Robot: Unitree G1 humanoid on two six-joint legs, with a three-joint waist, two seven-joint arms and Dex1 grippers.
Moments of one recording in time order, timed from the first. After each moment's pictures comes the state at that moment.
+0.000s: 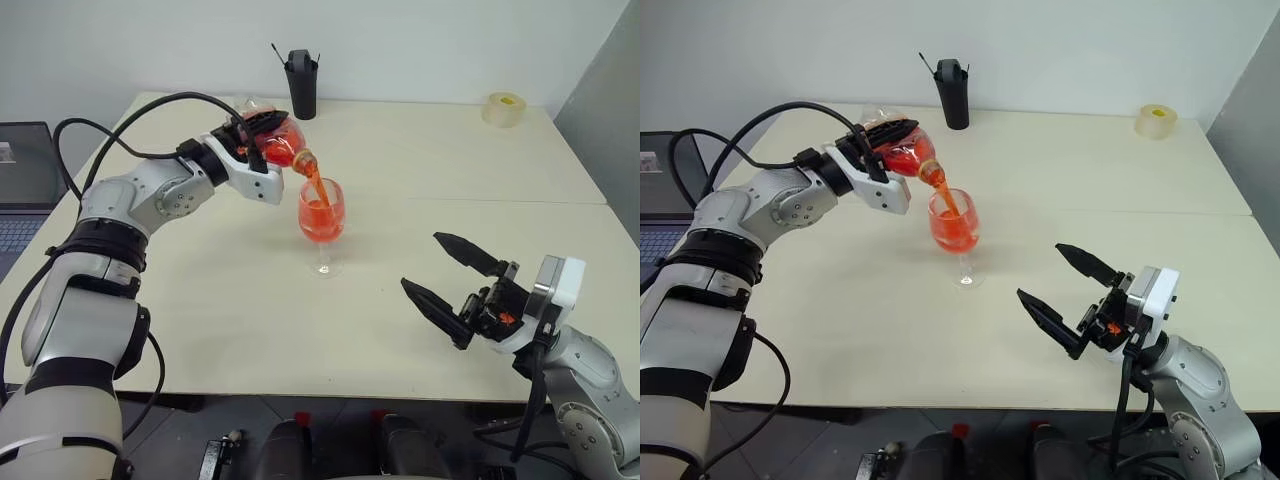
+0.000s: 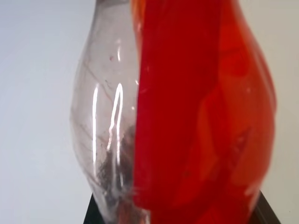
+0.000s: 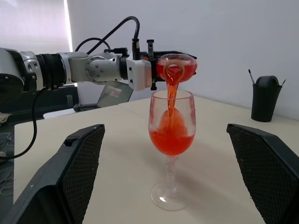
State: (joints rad) left arm -1.15 0.76 -0.39 0.91 0.84 -0.85 0.10; right arm 0.09 -0.45 -0.09 -0.70 0.65 0.23 0.67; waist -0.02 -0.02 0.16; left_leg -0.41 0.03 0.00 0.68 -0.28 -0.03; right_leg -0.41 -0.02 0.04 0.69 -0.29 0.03
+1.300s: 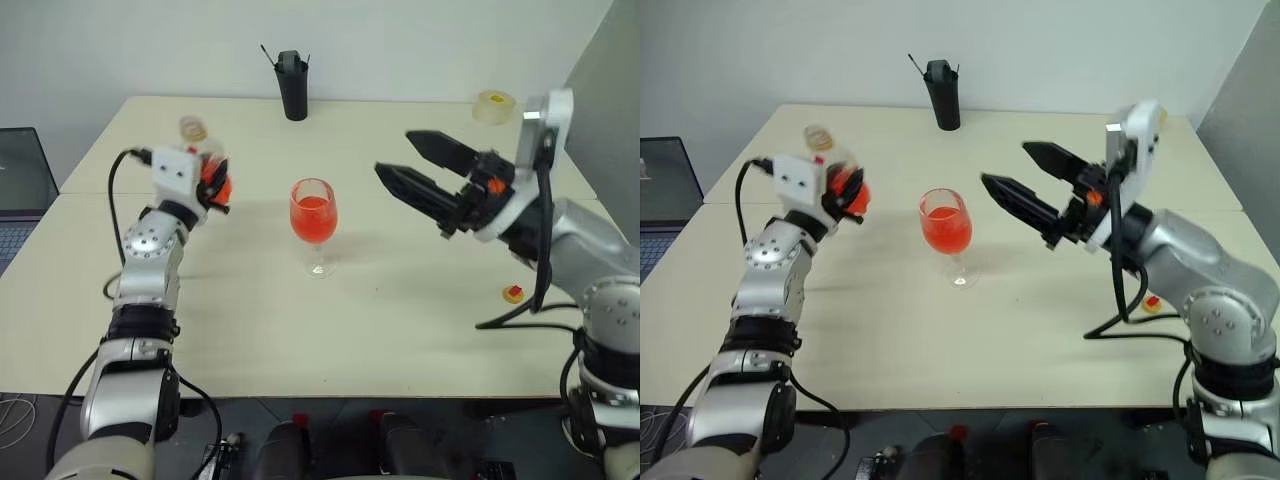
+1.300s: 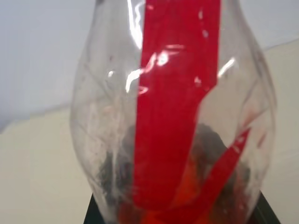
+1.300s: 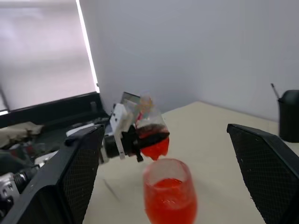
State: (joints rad) left arm -0.63 0.53 0.18 0.51 -0.20 0.02 -0.30; right arm -0.76 -0.58 -0.06 -0.49 1.17 0.85 0.27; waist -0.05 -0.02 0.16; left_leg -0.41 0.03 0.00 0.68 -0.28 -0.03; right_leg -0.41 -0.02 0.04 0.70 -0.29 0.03
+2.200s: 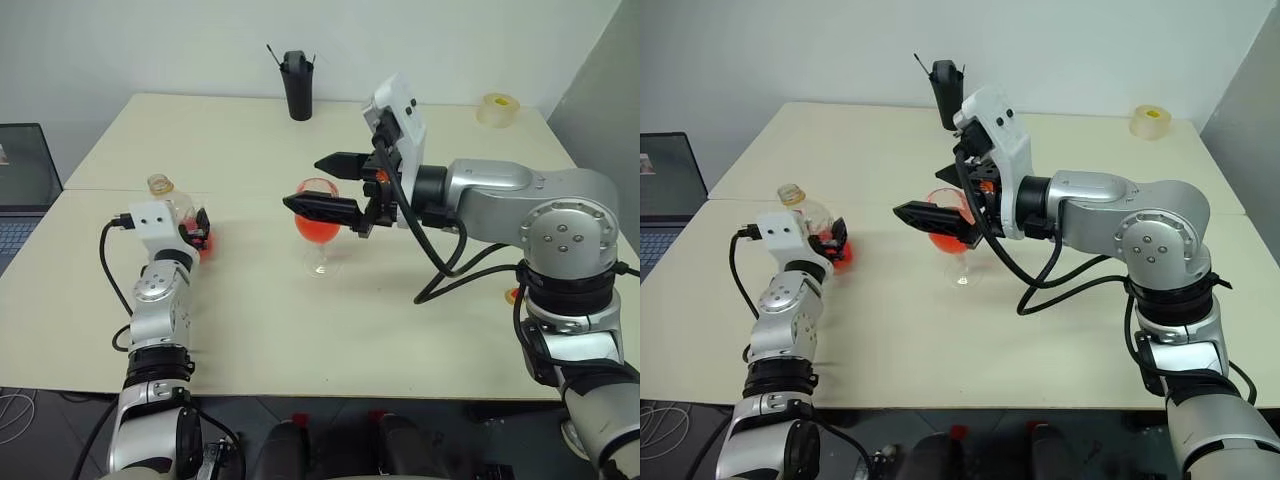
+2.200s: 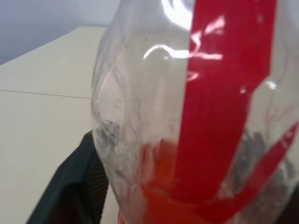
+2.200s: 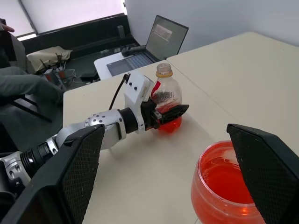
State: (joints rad) left arm -0.50 0.38 0.31 0.45 -0.20 0.07 -0.10; right arm -1.03 -0.42 0.11 -0.33 1.05 1.17 0.24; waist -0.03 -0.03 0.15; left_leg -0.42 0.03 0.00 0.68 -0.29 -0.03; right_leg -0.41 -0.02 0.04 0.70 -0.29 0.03
